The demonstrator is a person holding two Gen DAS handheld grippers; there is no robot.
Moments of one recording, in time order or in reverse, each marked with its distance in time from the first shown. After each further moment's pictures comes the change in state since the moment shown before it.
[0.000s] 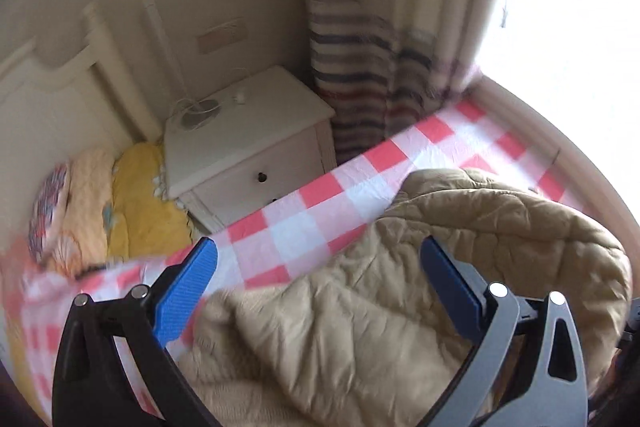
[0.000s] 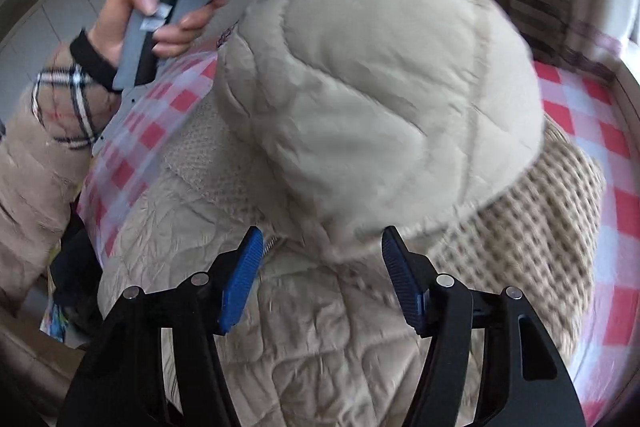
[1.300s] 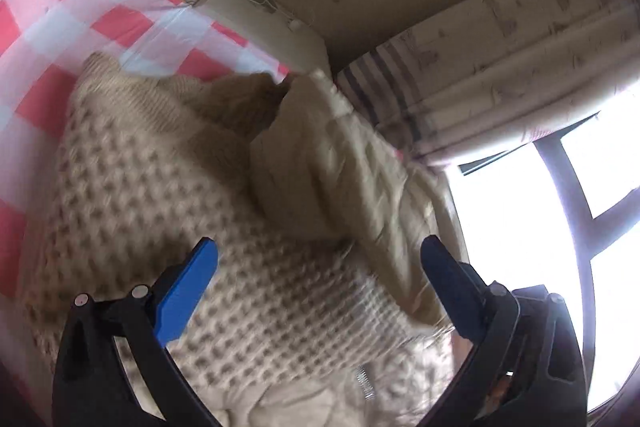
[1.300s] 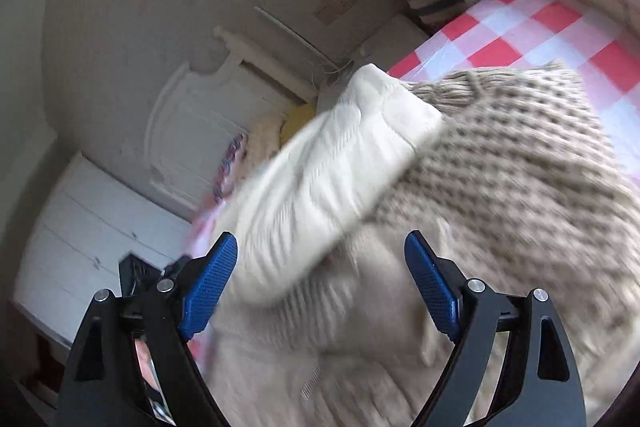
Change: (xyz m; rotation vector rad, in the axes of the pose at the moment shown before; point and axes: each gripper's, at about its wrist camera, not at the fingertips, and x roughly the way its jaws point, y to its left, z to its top) left arm -0.029 0.112 -0.240 -0.931 -0.117 -0.502; right arm 0.002 -0.090 -0.038 0.662 -0.353 0.169
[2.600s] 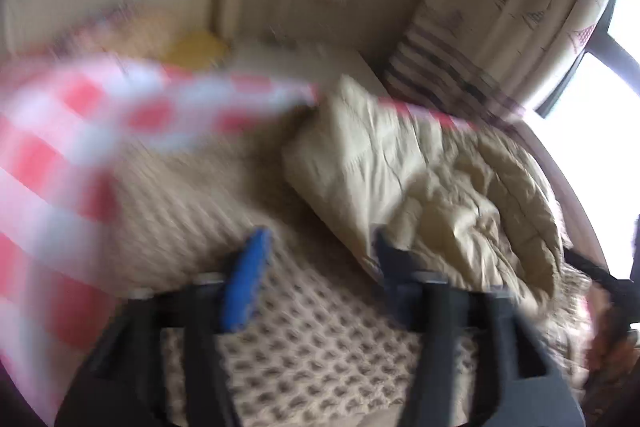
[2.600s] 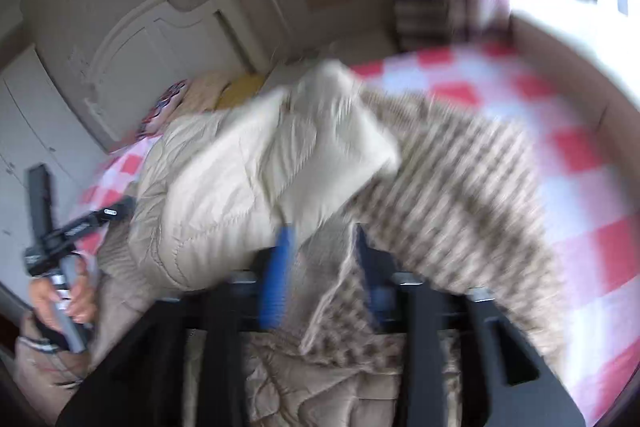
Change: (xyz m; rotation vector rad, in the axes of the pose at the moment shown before) left arm 0.012 -0.049 -0.034 0.440 -0.198 0.473; right arm -0.005 0.034 -0.011 -0.417 -0.003 -0.360
